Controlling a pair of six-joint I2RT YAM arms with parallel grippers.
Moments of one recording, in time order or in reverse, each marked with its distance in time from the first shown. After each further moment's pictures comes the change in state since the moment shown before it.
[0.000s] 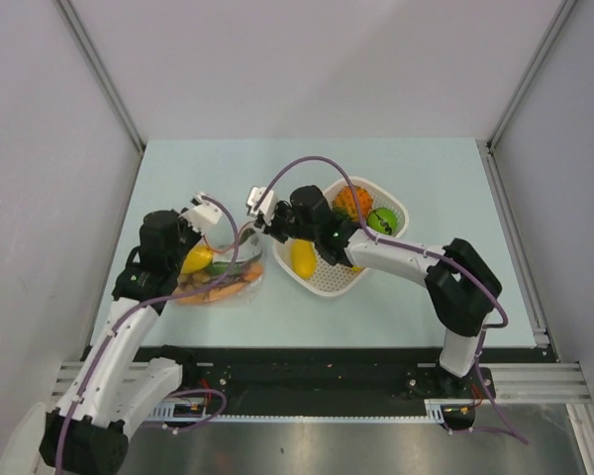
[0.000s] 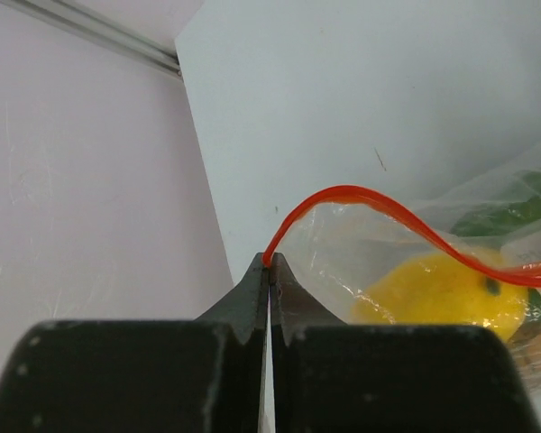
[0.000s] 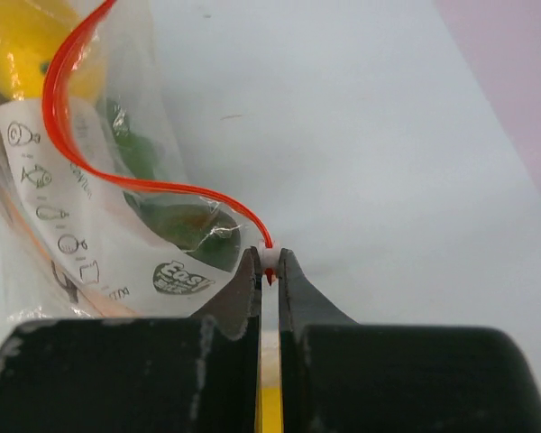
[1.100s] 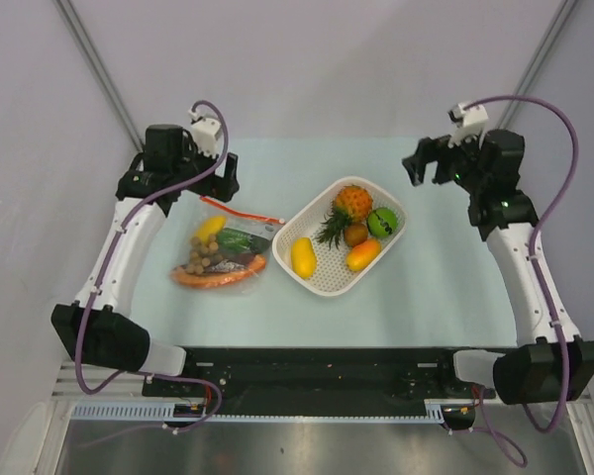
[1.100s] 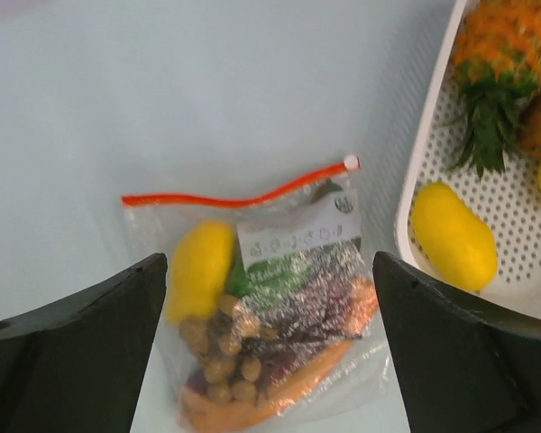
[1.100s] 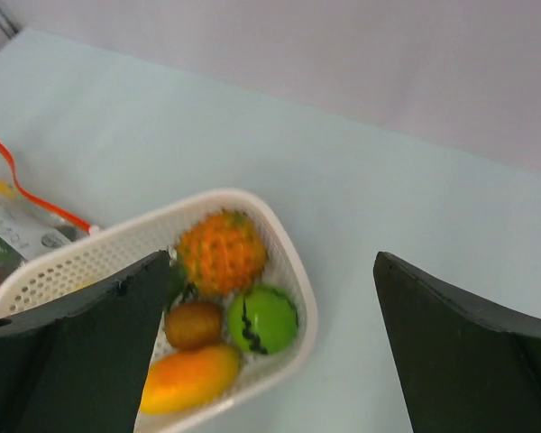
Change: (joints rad) left arm 0.105 0.627 0.735 -0.252 0.526 -0.487; right arm -0.787 -0.511 0.063 -0.454 -0.089 0.341
